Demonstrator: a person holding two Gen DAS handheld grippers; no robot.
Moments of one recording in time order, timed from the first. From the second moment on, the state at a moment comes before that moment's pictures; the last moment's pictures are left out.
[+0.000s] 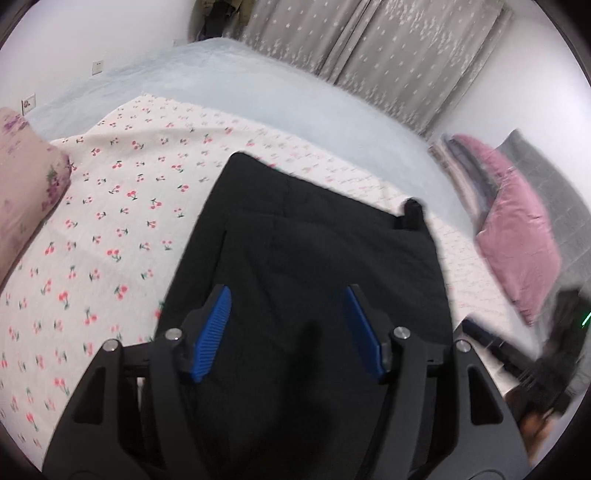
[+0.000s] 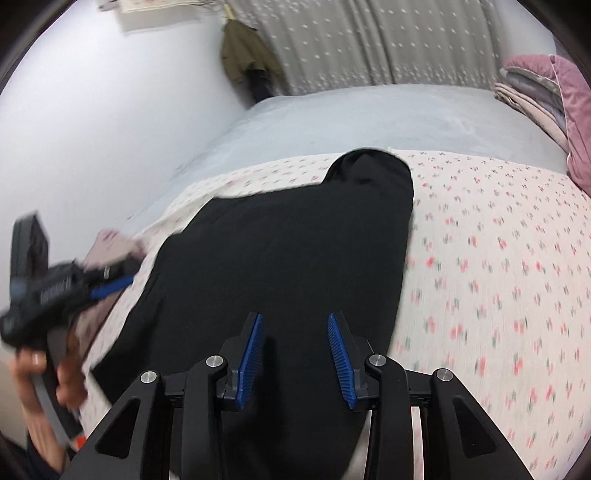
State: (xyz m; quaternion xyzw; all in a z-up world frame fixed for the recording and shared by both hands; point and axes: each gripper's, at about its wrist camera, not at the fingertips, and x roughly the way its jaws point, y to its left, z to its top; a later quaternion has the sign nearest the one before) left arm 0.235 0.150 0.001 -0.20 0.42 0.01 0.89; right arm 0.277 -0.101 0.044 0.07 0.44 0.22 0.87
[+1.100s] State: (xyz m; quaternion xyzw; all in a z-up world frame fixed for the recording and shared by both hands) left arm 0.198 0.166 -0.026 -0.18 0.43 0.06 0.88; right arm 0.199 -0.173 0.004 0.05 0.51 0.18 0.84
